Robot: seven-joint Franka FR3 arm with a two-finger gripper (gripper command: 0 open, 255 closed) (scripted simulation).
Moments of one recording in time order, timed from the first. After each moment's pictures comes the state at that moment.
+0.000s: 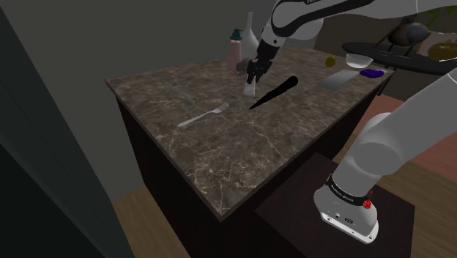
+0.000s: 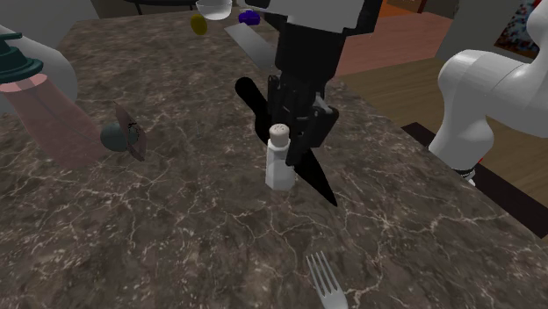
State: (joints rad) arm 0.00 -0.36 -0.12 -2.36 0.13 2.23 -0.16
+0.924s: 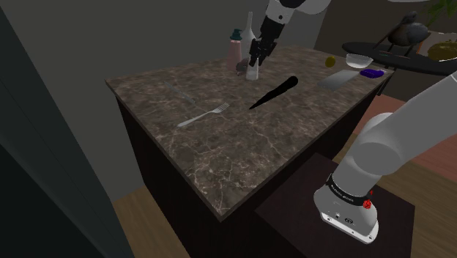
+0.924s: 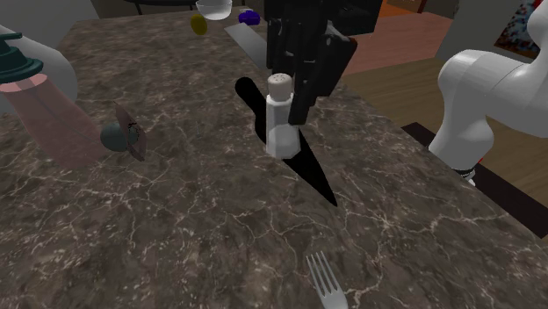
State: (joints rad) arm 0.00 -0.39 -0.12 -2.19 0.11 2.03 -0.13
